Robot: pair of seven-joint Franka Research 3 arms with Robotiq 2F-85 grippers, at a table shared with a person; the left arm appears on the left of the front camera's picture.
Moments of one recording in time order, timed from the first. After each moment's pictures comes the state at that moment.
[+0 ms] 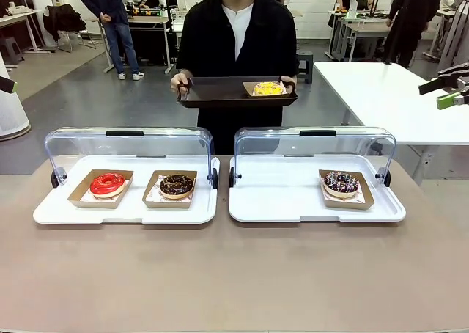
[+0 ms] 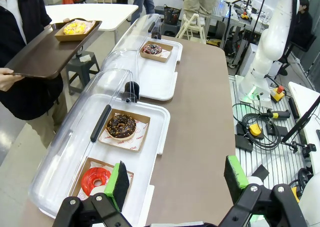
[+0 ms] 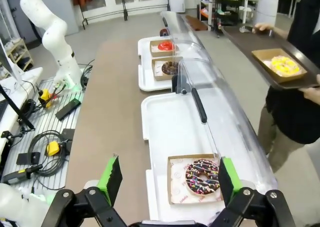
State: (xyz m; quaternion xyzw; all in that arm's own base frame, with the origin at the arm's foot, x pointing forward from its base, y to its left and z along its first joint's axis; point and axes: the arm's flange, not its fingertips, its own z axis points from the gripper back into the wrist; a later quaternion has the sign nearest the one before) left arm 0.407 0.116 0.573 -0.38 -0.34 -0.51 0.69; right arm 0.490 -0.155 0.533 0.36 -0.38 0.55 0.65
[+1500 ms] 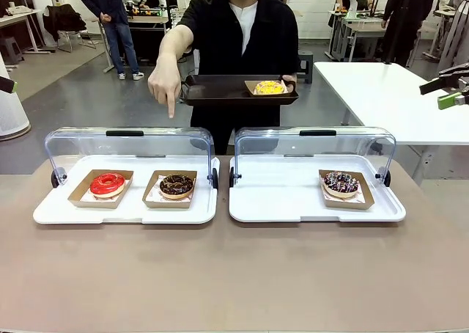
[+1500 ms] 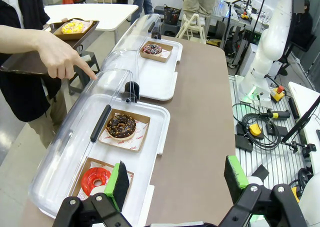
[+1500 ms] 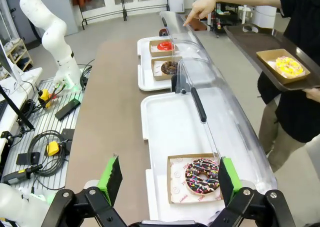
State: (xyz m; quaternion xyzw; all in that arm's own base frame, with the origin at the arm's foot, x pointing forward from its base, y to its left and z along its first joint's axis) left arm 0.407 0.116 0.573 -0.38 -0.34 -0.51 0.69; right arm 0.489 -0.157 0.533 0.36 -0.38 0.55 0.65
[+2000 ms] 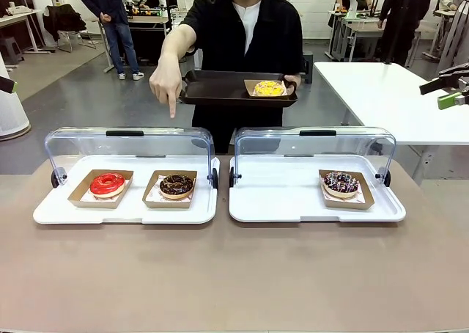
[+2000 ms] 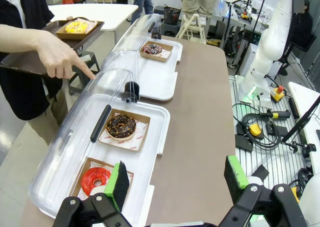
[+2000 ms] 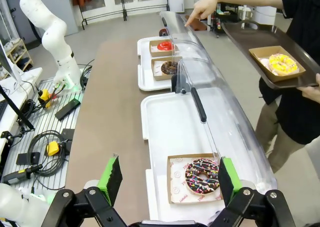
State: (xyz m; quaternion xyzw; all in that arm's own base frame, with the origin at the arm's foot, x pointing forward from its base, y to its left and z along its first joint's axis) left arm 0.407 0.116 0.573 -0.38 -0.34 -0.51 0.69; right arm 0.489 -0.157 0.533 0.36 -0.38 0.55 0.65
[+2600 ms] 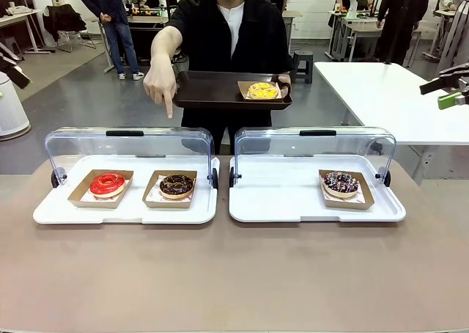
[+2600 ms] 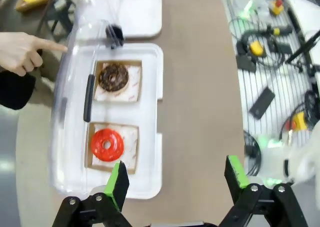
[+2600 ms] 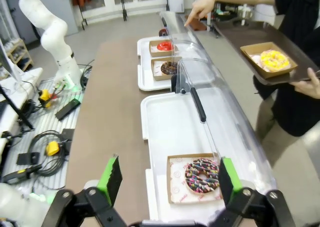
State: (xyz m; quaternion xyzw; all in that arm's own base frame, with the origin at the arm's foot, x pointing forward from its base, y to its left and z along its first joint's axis) left arm 0.426 0.028 0.628 -0.20 -0.18 -0.66 0.71; right arm 0.490 -0.157 0.534 0.36 -0.38 0.55 0.65
